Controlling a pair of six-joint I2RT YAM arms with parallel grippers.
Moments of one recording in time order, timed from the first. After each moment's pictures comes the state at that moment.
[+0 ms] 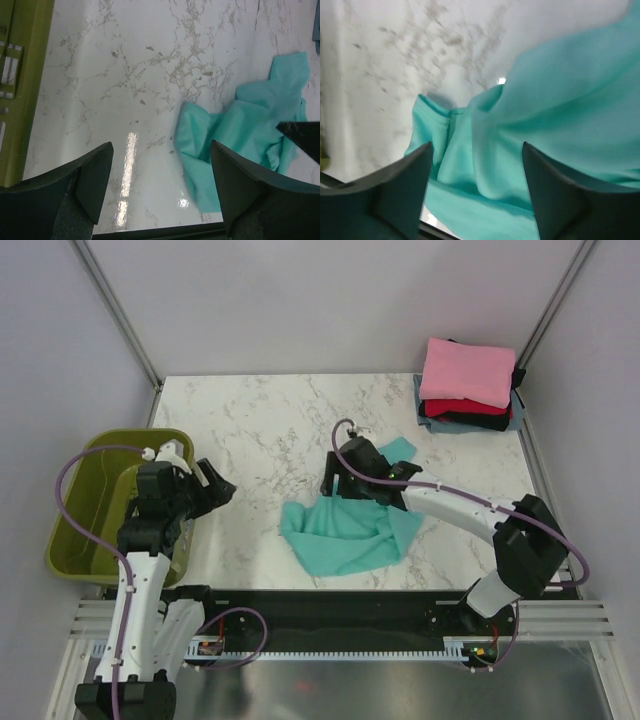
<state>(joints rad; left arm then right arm) 0.04 0.73 0.79 -0.69 0.20 -0.44 0.78 1.55 1.06 -0.33 0.14 0.78</state>
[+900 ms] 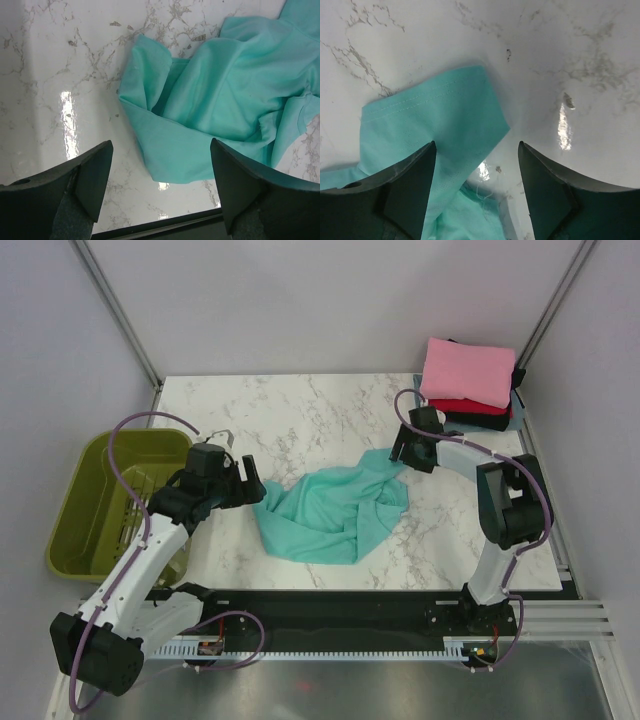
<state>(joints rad) -0.32 0.98 0.87 -0.67 0.00 -0.43 0.24 1.83 1.17 -0.28 0.11 0.56</state>
